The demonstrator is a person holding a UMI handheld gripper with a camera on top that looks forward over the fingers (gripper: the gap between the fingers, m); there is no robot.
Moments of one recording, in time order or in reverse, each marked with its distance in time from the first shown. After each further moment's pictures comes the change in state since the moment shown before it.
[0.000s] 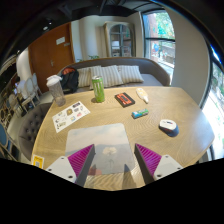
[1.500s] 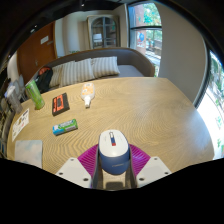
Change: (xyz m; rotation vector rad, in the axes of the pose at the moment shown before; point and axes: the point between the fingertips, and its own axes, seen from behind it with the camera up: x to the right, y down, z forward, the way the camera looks) arm 0.285 -0.038 0.167 -0.063 0.077 0.036
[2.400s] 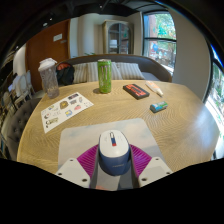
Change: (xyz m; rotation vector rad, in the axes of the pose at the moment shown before) arm -0.331 0.084 -0.060 0.090 0.009 -0.042
